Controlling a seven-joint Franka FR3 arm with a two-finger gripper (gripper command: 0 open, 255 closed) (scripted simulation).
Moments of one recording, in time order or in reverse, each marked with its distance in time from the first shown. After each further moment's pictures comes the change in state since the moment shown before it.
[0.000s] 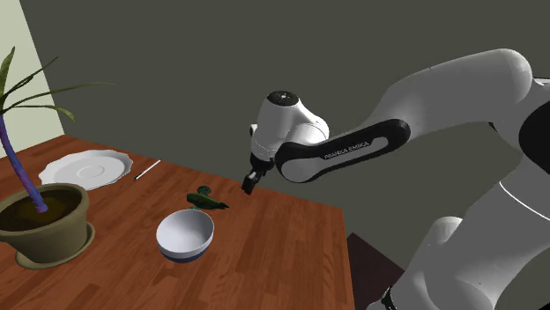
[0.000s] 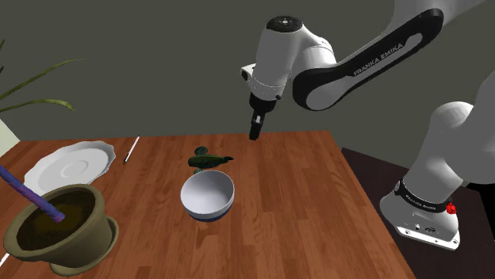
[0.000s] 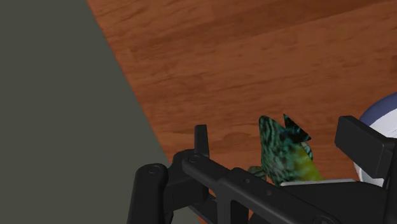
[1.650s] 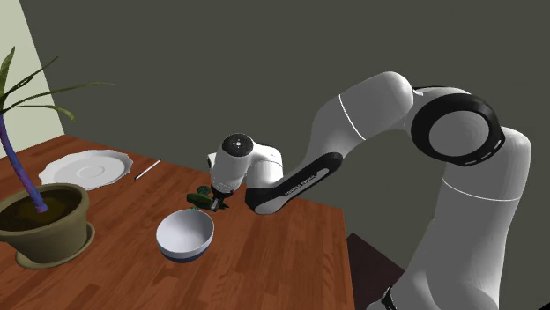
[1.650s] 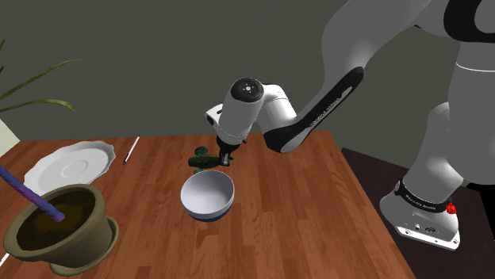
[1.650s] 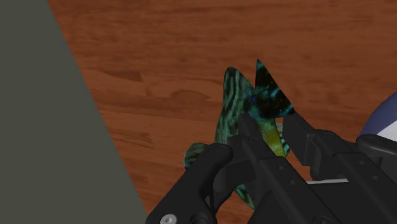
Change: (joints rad) arm 0.081 0.417 -0.004 0.218 -0.409 0.238 0.233
